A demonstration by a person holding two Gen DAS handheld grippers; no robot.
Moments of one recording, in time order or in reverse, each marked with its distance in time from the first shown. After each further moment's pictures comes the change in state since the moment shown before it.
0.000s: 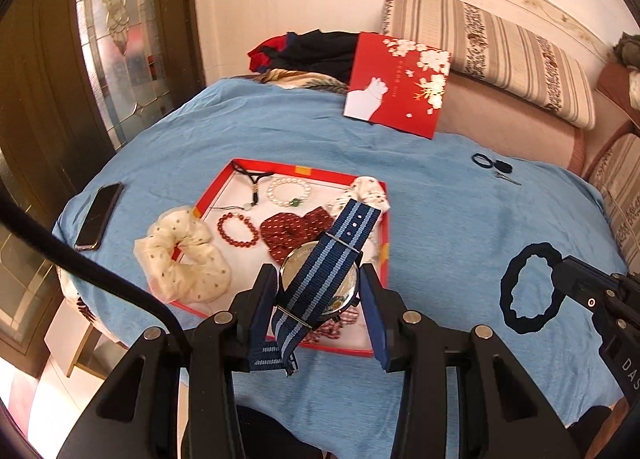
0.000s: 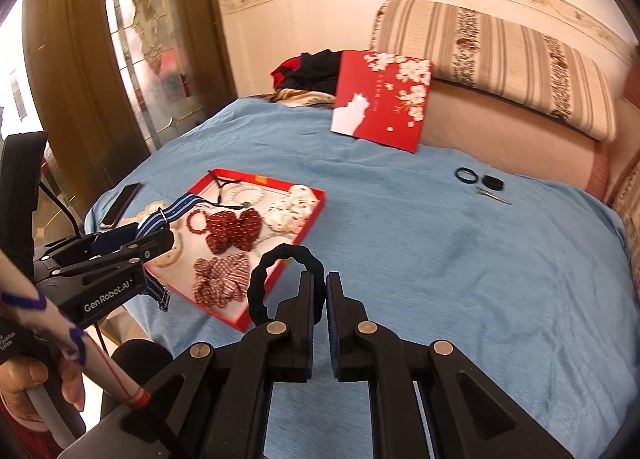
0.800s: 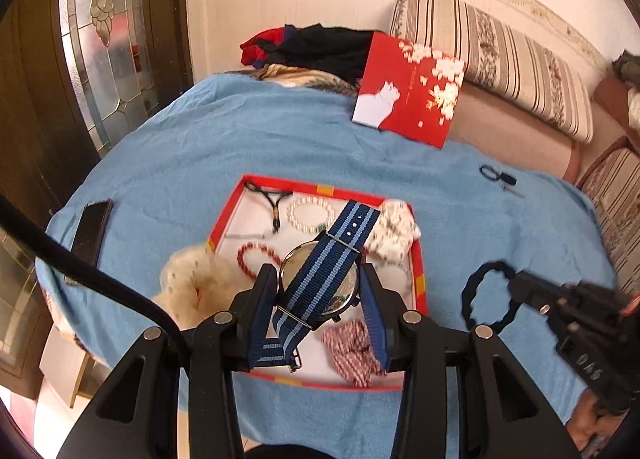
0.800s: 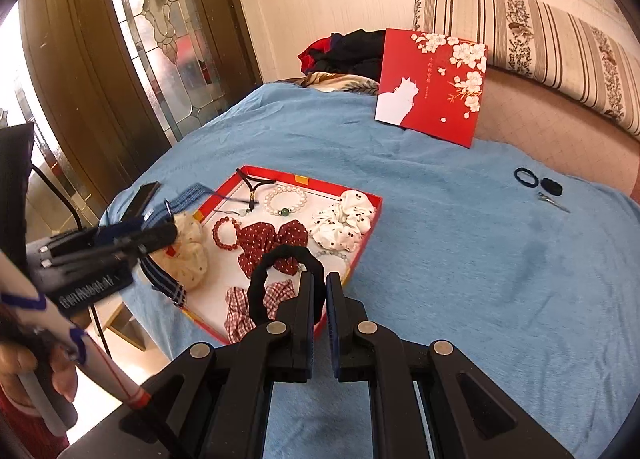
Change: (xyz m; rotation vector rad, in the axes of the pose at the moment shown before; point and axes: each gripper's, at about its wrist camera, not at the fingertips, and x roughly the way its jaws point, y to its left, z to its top) left arm 0.029 0.068 0.057 0.008 0.032 -0.101; right arm 0.072 0.033 0.037 0.026 0.057 0.106
